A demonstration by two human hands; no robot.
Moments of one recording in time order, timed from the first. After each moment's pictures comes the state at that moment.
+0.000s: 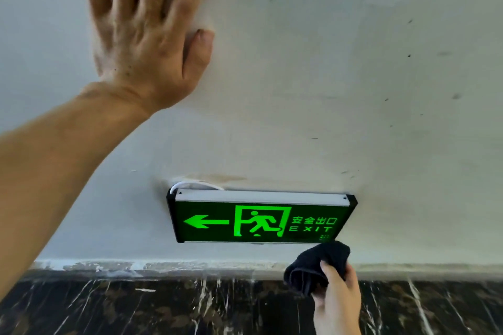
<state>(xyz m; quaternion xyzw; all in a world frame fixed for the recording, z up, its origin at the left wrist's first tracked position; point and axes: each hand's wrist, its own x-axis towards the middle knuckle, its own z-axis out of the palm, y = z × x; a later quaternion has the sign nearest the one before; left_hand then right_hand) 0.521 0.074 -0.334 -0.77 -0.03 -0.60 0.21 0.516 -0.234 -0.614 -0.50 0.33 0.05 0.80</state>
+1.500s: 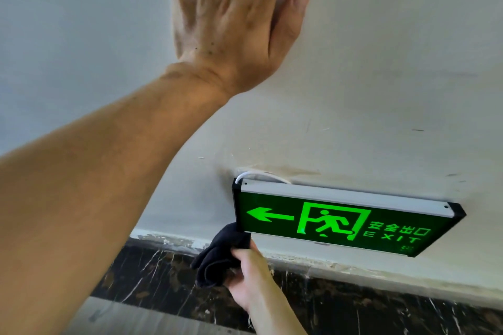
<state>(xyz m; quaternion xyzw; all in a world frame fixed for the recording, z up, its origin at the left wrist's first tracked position) 0.520 0.064 -0.331 -0.76 -0.01 -0.61 0.23 0.449 -0.024 -0.635 -0.40 0.22 0.51 0.73</state>
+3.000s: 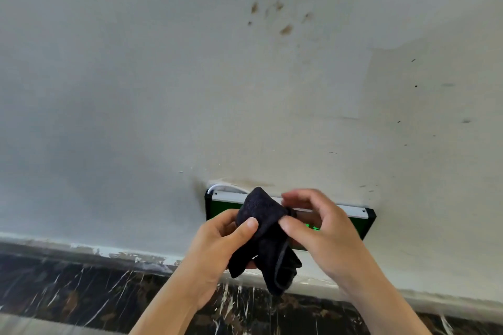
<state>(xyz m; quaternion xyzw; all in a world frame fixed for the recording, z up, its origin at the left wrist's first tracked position) 0.395 -0.039 -0.482 -0.60 -0.19 -0.11 -0.77 0.487 -0.198 -0.430 -0.77 -0.26 0.14 0.56</state>
